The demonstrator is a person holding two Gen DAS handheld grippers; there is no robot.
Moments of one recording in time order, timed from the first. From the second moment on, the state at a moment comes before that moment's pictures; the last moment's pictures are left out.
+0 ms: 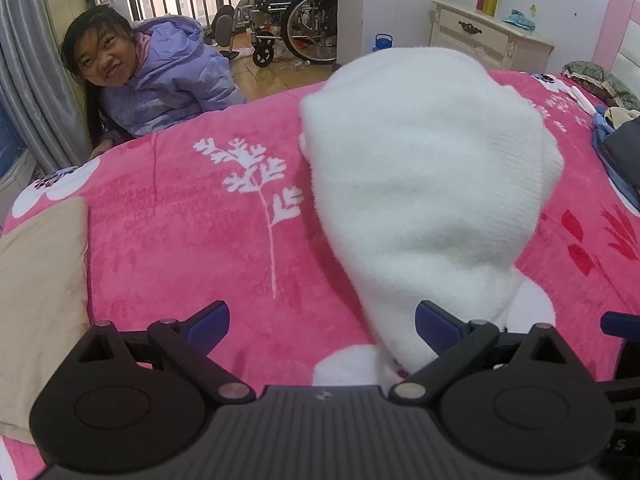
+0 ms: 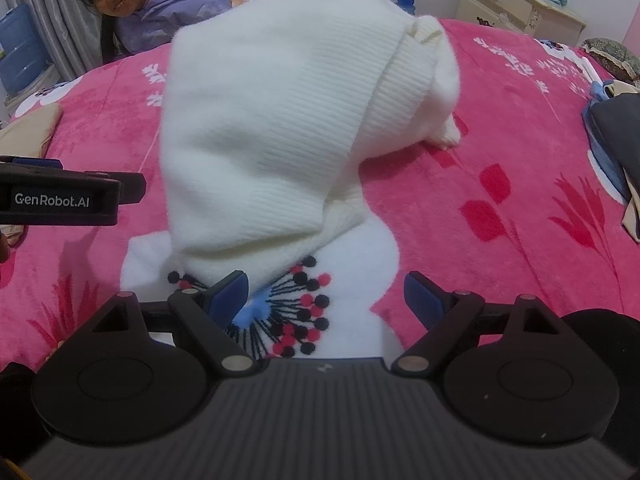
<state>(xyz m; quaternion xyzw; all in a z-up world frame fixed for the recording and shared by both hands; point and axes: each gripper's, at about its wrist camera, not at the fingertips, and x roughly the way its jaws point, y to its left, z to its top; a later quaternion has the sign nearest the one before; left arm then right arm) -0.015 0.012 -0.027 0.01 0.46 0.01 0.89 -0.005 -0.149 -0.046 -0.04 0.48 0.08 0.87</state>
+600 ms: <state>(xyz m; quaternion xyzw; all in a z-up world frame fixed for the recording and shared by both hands) -0.013 0.013 -0.031 0.02 0.46 0.01 0.89 -0.005 -0.151 -0.048 -0.04 0.48 0.08 0.87</state>
